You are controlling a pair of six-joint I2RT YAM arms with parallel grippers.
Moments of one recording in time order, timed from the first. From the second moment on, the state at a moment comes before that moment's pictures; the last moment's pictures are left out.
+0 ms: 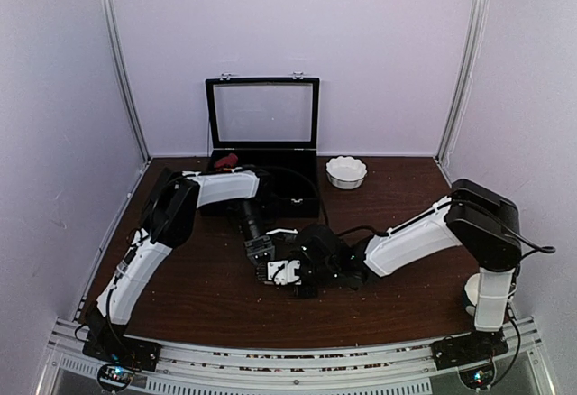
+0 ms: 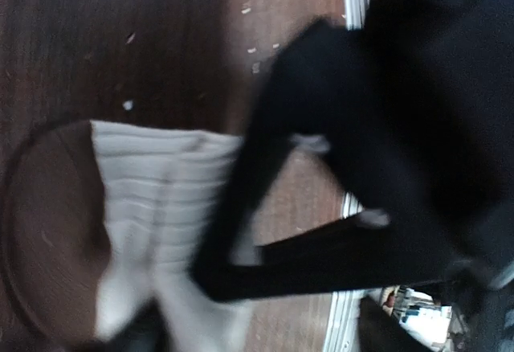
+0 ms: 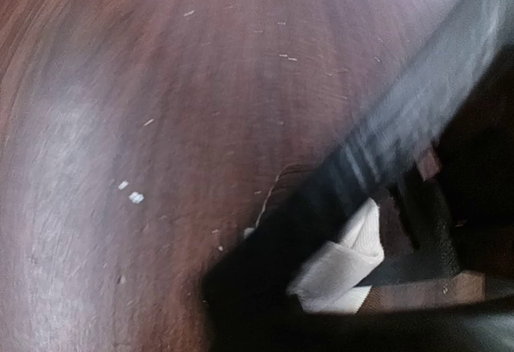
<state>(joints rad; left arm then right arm) -0.70 2.61 2.15 -1.69 0.82 0.93 1.06 1.96 1.01 0.23 -0.11 -0.63</state>
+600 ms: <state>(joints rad) -0.62 1.95 1.61 -1.11 0.37 0.74 0.97 1.97 0.92 0.37 -0.42 -0.23</state>
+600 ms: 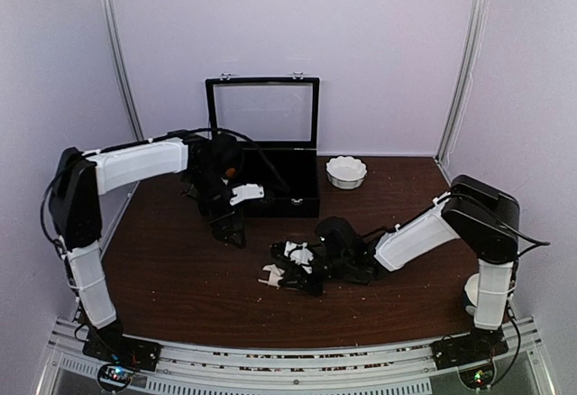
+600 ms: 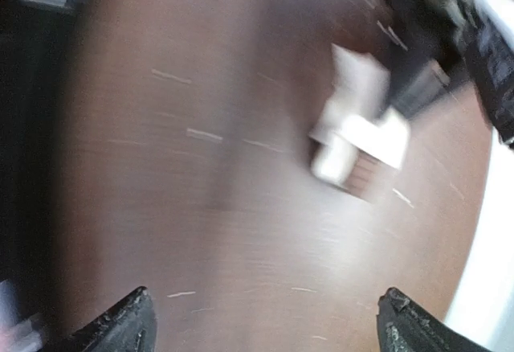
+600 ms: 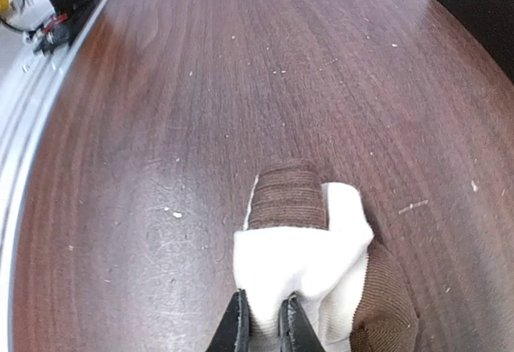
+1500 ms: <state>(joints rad) -0.86 1.85 1.32 -0.71 0.42 0.93 0.77 2.15 1.04 0.42 -0.89 0.46</state>
